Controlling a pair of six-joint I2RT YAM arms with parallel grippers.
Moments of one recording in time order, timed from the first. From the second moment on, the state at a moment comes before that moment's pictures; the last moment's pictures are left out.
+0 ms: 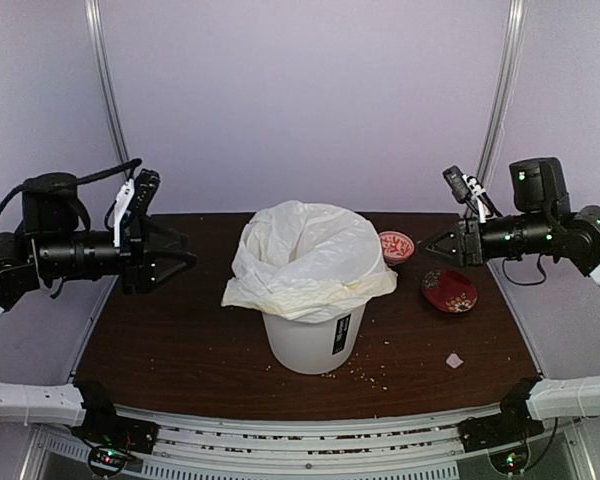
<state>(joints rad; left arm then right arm) -0.80 0.83 1.14 -0.63 0.29 0.04 0.55 0.98 1.23 -0.80 -0.45 0.25</state>
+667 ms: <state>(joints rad) -1.25 1.13 1.16 -0.69 0.02 0.23 0.92 1.14 1.22 -0.75 -0.26 0.07</state>
